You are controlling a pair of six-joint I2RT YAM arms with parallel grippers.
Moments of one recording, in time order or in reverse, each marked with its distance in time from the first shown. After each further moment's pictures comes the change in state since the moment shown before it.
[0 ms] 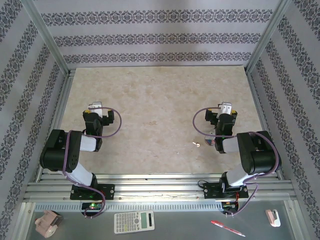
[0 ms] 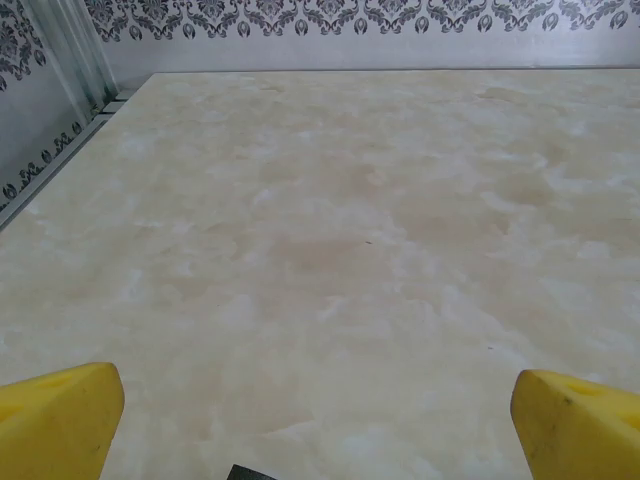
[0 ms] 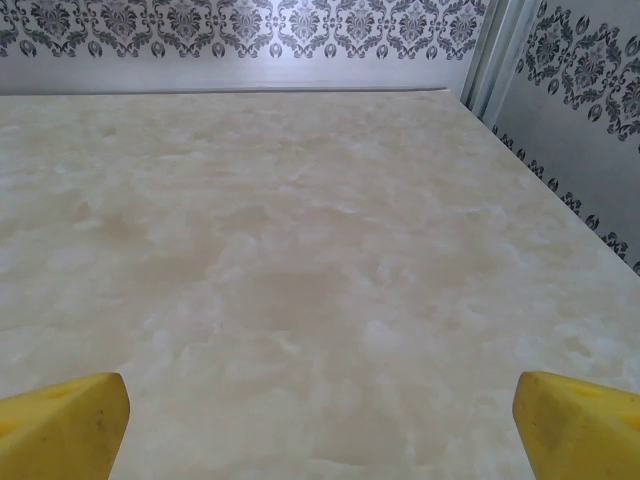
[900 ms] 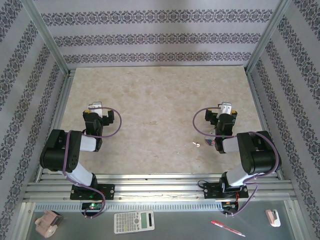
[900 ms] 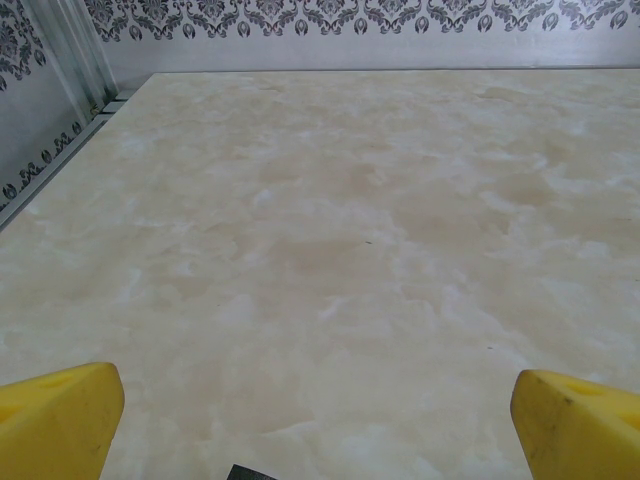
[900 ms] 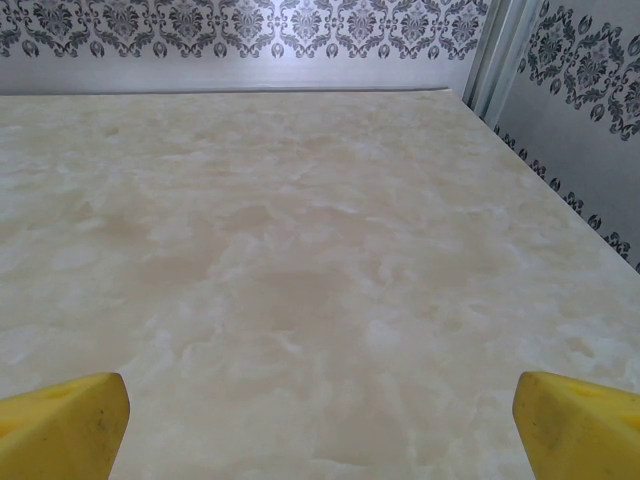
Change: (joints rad) left arm 0.000 0.000 0.000 0.000 0.000 0.000; right arm -0.001 0.000 0.000 0.000 -0.006 0.001
